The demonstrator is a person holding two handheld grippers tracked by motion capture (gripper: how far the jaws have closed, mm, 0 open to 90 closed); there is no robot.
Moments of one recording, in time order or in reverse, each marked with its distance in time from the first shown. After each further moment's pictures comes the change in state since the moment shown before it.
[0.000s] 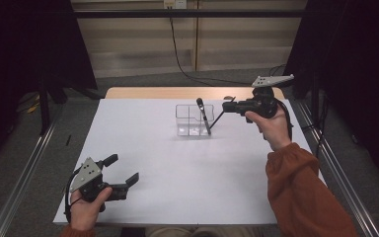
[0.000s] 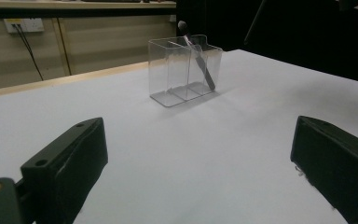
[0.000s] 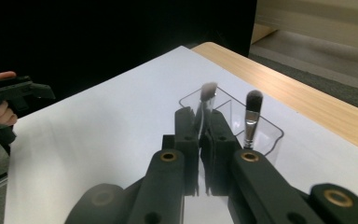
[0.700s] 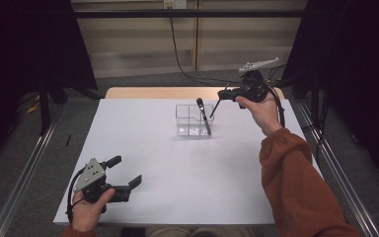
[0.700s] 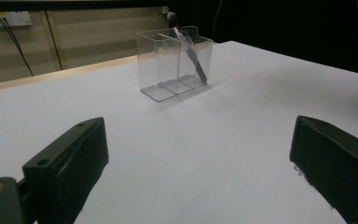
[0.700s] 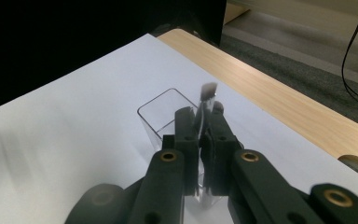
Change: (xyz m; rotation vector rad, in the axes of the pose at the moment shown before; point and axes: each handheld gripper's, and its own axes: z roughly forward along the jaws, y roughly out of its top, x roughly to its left) left arm -0.005 0.001 0.003 0.031 -0.016 0.031; right arm -0.019 0.033 0.028 0.099 -0.116 0.000
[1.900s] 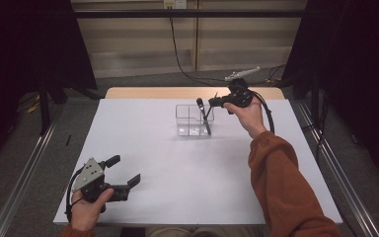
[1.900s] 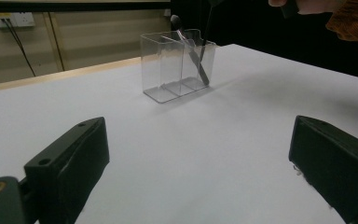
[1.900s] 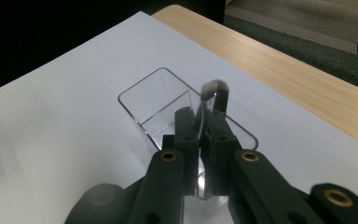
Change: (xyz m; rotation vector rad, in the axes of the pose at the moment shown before) left arm 0.002 0.000 -0.001 -0.013 0.009 -0.015; right arm -0.010 -0.020 0.051 0.059 0.012 0.042
